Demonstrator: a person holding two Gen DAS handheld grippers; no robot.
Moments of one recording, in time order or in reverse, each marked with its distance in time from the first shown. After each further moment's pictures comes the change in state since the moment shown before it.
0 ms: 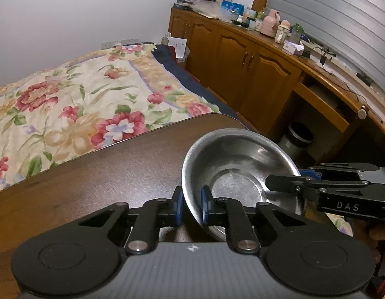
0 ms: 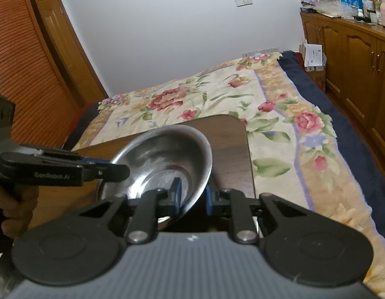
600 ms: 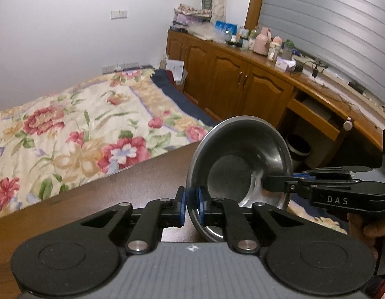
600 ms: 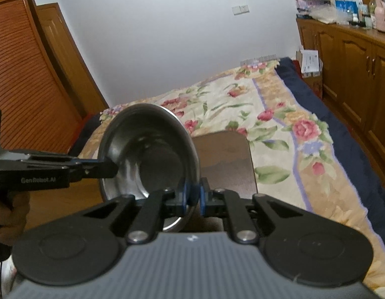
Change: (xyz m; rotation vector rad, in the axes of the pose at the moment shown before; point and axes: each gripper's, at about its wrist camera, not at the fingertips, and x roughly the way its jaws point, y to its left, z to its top) left arm -0.056 -0.015 0.007 0.036 -0.109 0.007; right arm -0.034 0.015 0.012 0.014 -0.058 -0.007
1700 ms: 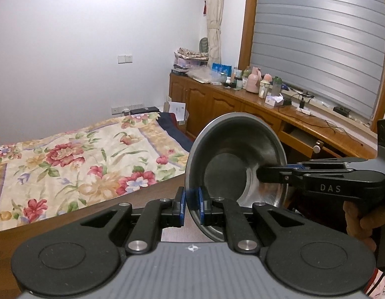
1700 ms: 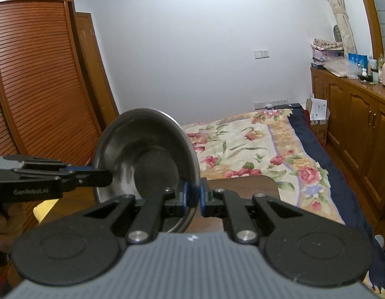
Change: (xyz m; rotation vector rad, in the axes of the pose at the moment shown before) left arm -0.152 -0.019 -0.030 0.034 -0.193 0.031; right arm -0.080 0.079 0.007 -0.140 -0.141 0.008
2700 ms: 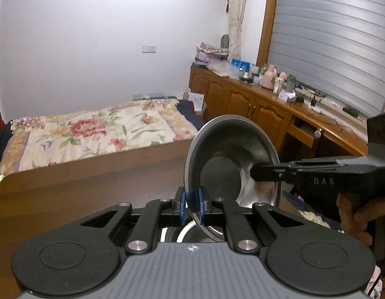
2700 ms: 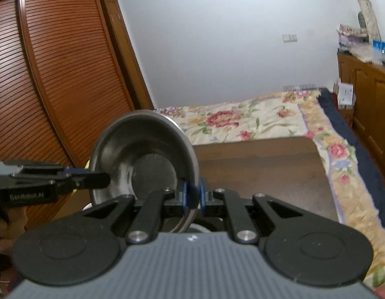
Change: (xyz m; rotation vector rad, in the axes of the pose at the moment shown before) left arm -0.075 -0.013 -0.081 -0.083 0.025 0.082; right arm -0.024 0.042 -0.052 0.003 0.097 0.140
